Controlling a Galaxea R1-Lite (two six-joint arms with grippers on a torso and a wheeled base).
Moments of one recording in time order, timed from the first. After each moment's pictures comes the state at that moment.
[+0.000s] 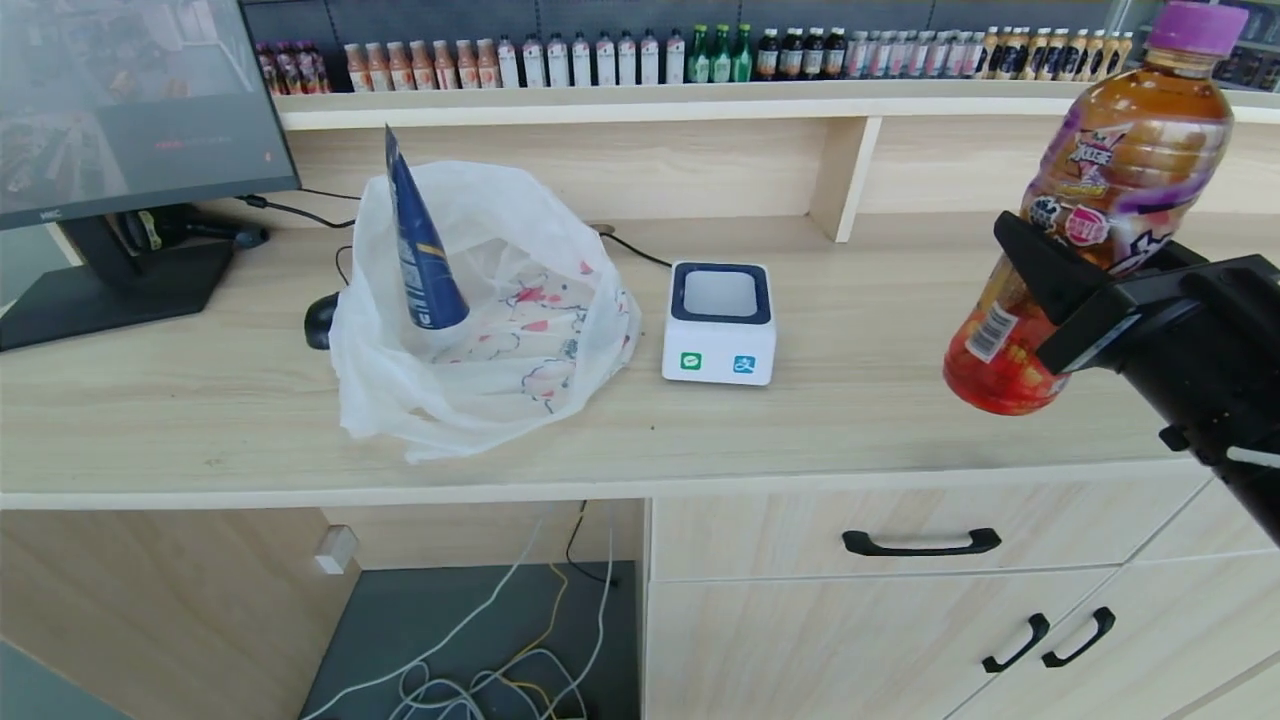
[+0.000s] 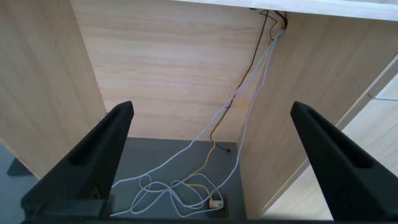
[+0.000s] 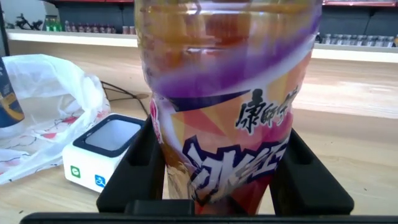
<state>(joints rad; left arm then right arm) 0.00 0.00 0.00 0.00 0.00 -0.02 0.46 1.43 -0.52 -1.36 -0.18 -0.19</state>
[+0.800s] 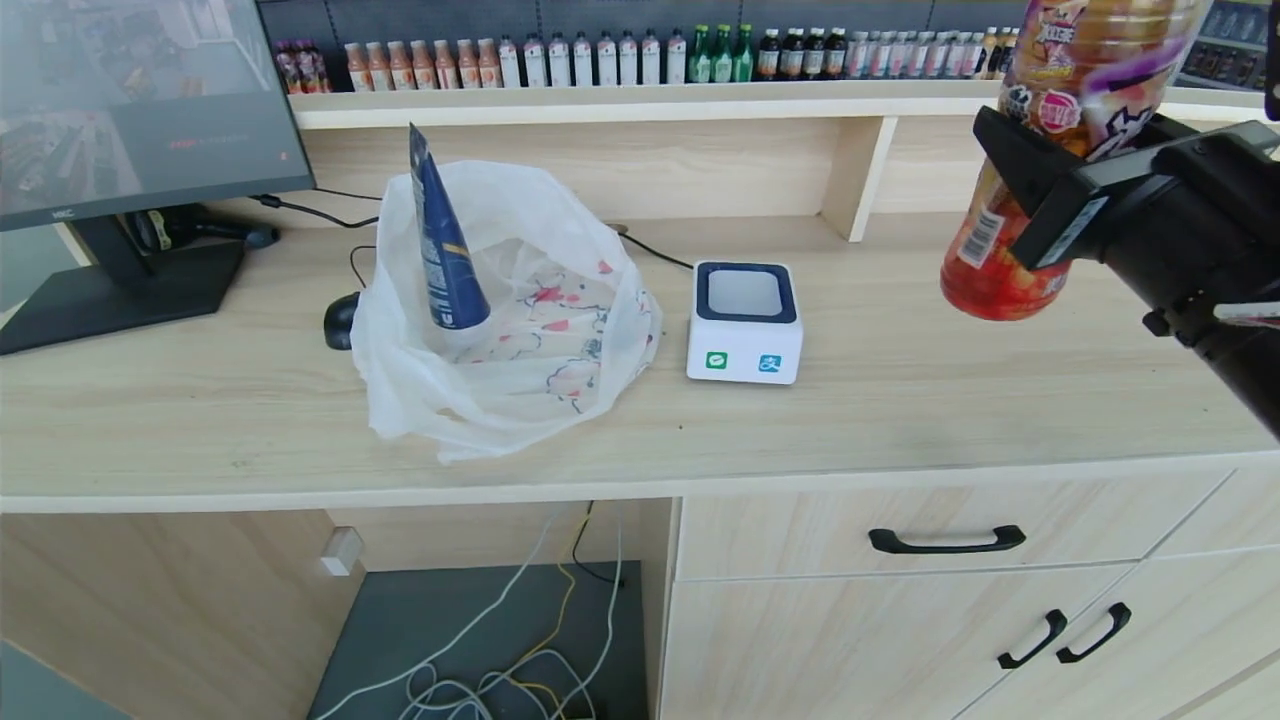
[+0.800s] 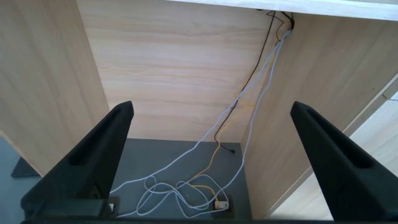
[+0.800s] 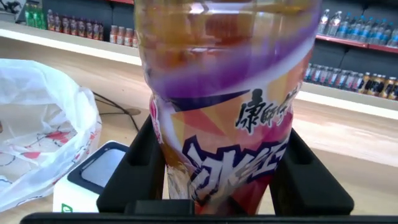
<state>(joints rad) 0.00 0.00 0.00 0.00 0.00 -0.01 0.48 1.47 -0.81 -1.16 -0.18 -0.36</state>
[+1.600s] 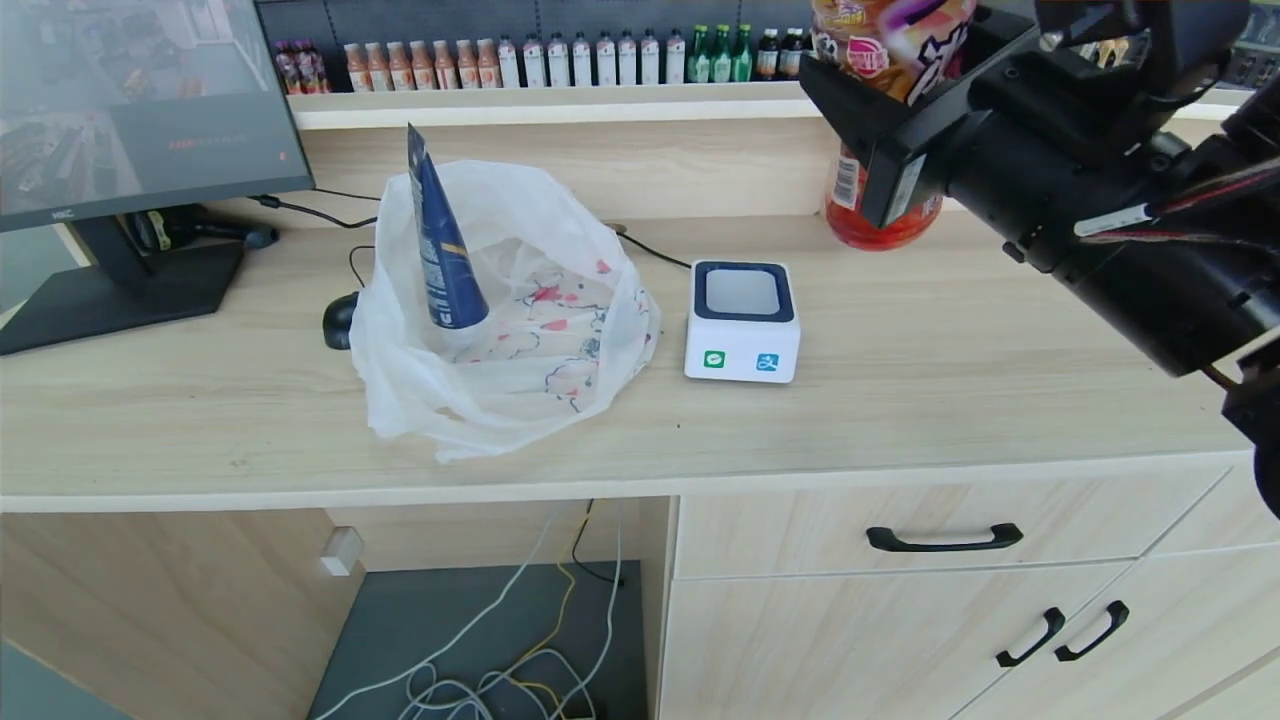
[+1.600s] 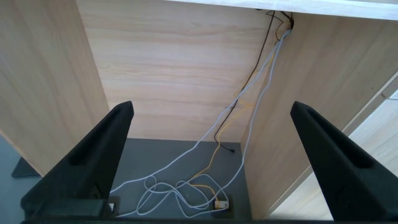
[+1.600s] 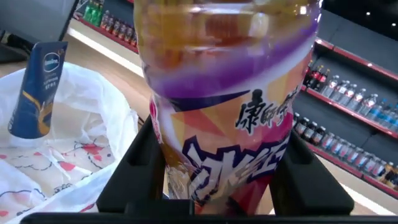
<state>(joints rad) 0.00 0.00 0.00 0.00 0.00 -0.01 0.66 1.62 -1.11 -1.01 -0.03 -0.67</state>
